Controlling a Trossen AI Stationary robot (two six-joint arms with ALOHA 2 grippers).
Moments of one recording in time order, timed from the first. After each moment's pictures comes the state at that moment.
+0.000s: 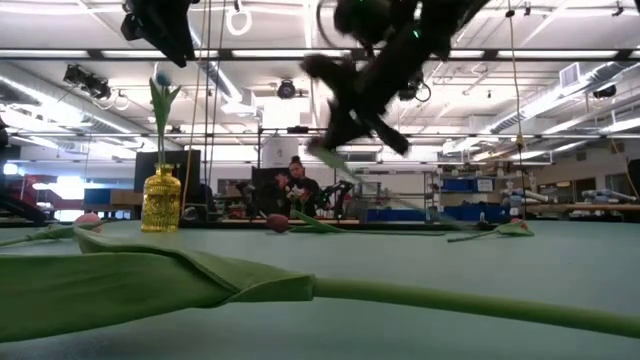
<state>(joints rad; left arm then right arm) 0.15 1.10 1.33 -1.24 -0.34 -0.51 -0.11 1.77 1.23 -0.25 0.14 0.98</state>
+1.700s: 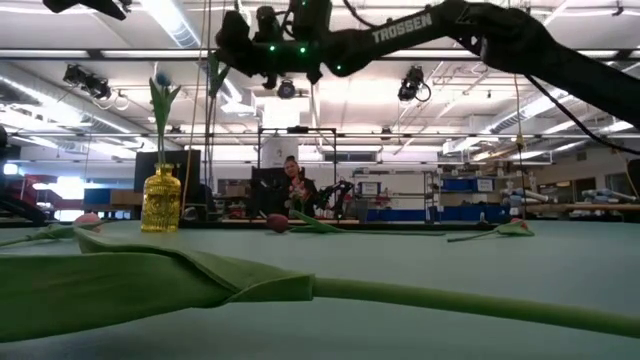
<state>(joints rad) 0.15 0.67 1.34 -1.31 -0.40 -0.53 -0.37 2.45 2.32 0.32 -0.13 0.11</state>
